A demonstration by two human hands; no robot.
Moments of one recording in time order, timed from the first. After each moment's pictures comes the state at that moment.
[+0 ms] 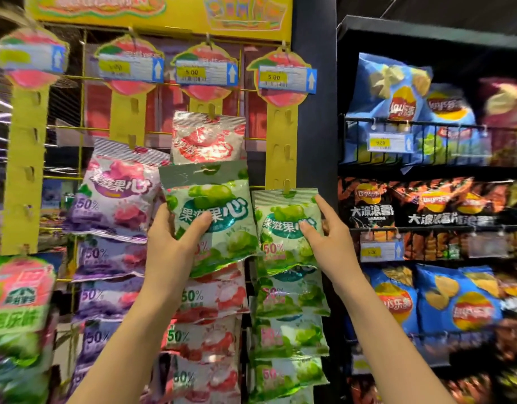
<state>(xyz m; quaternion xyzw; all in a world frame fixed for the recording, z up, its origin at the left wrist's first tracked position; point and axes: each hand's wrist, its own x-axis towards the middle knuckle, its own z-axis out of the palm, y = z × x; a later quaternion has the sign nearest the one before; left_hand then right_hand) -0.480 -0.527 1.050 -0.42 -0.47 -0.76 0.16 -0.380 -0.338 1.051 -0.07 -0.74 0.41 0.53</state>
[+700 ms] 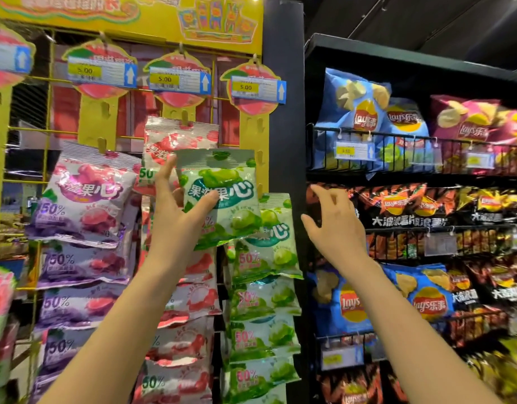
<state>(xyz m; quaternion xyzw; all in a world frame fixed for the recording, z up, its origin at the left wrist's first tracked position) -0.459 -0.497 1.085 -0.44 -0.47 -0.74 0.18 -0.337 -0.304 1.078 -0.25 -0.81 -0.03 0.53</state>
